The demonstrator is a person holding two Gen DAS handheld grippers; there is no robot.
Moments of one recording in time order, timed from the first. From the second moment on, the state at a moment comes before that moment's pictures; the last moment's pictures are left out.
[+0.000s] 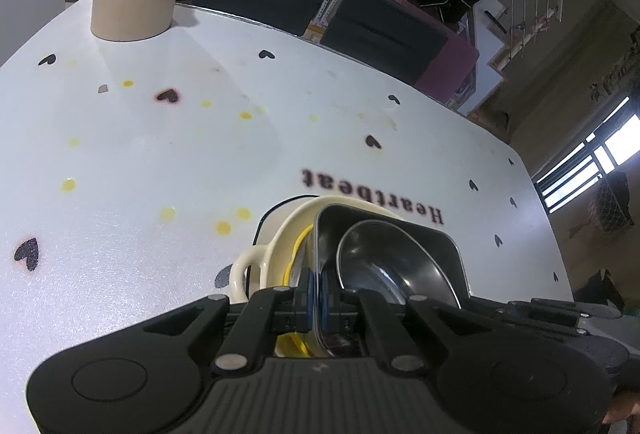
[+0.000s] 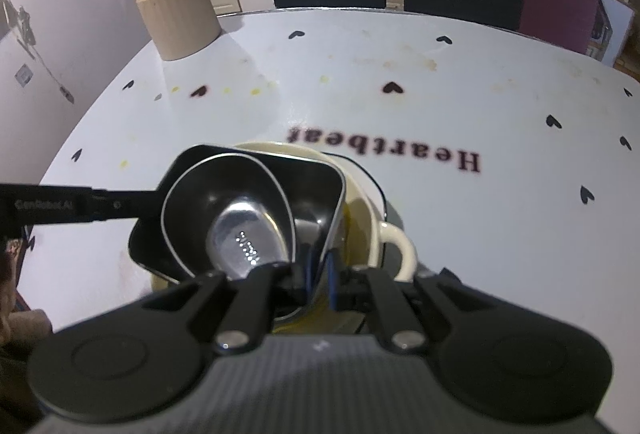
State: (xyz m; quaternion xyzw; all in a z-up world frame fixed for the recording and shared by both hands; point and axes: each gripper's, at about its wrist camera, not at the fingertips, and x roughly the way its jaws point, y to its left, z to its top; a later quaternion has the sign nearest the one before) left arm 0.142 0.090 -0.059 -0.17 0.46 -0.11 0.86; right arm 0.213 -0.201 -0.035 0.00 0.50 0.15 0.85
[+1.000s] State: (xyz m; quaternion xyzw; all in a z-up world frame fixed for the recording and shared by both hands) left arm 0.134 0.089 -0.050 -0.15 0.46 -0.11 0.87; right arm 0.208 -0.212 -0.026 0.02 0.48 0.14 0.86
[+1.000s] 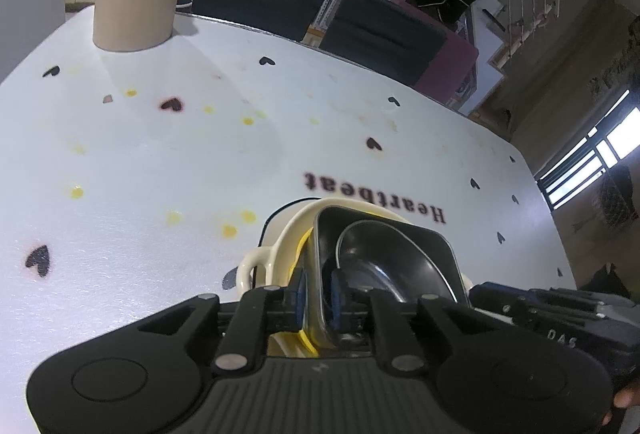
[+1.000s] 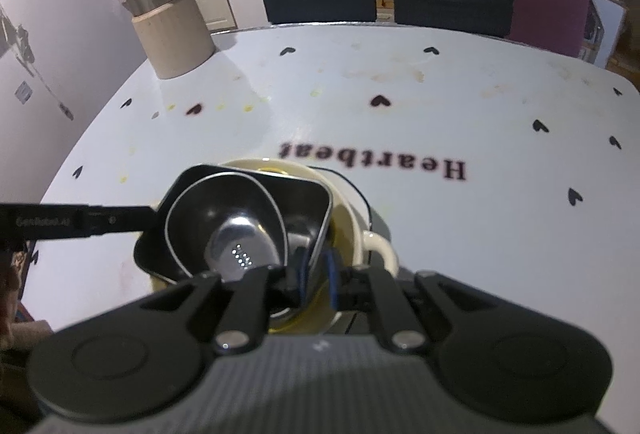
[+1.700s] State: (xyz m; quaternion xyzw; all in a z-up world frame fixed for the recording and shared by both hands) left arm 0.057 0.061 0.015 -0.04 0.32 -0.11 0.94; right arm 0.134 -0.239 0.038 0.06 0.33 0.10 0.94
